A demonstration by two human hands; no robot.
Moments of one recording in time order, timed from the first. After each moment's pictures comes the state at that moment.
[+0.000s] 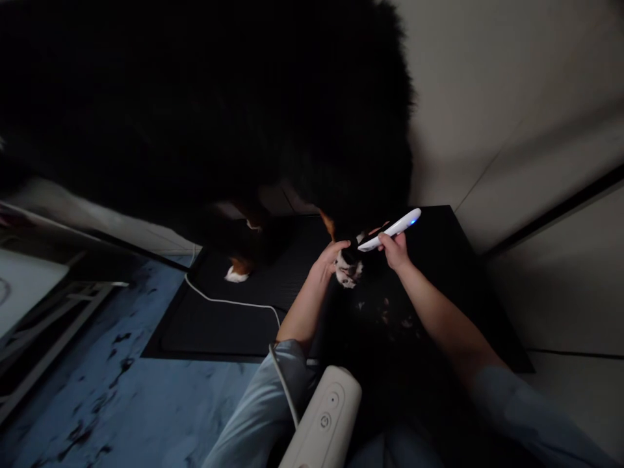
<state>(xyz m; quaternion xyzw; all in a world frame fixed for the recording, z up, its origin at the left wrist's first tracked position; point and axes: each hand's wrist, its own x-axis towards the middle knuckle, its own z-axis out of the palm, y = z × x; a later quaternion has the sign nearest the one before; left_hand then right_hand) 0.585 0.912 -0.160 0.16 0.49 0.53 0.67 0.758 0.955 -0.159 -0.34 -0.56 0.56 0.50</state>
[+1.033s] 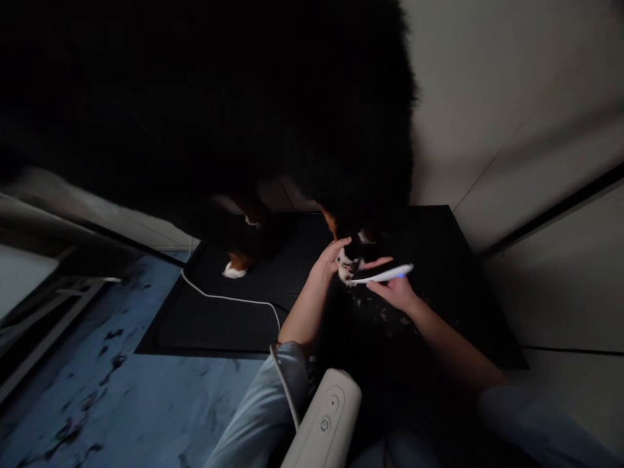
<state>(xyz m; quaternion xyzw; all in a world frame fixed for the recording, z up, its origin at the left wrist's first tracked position) 0.596 0.905 -0.160 0.11 0.45 0.55 0.69 0.792 0.875 -0.159 -0.31 -0.73 0.44 0.42</state>
